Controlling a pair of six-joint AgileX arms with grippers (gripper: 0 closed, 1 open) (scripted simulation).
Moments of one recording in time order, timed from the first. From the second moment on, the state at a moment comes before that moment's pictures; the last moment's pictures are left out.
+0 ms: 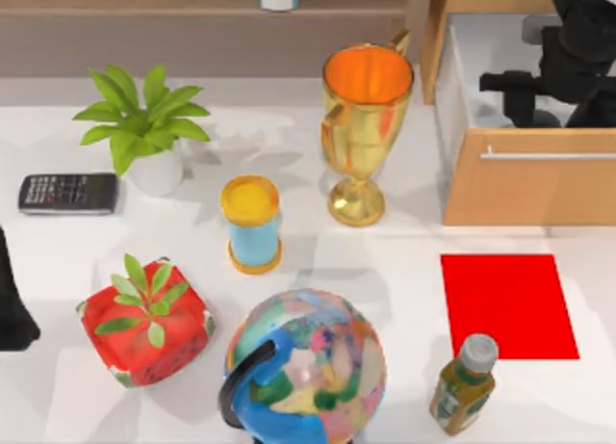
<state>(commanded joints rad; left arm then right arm) 0.00 0.00 0.00 0.00 0.00 0.00 0.14 2.42 2.08 -1.12 0.03 0.28</state>
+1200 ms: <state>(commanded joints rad) 0.00 0.00 0.00 0.00 0.00 0.00 0.39 1.75 1.60 -1.04 0.03 0.39</state>
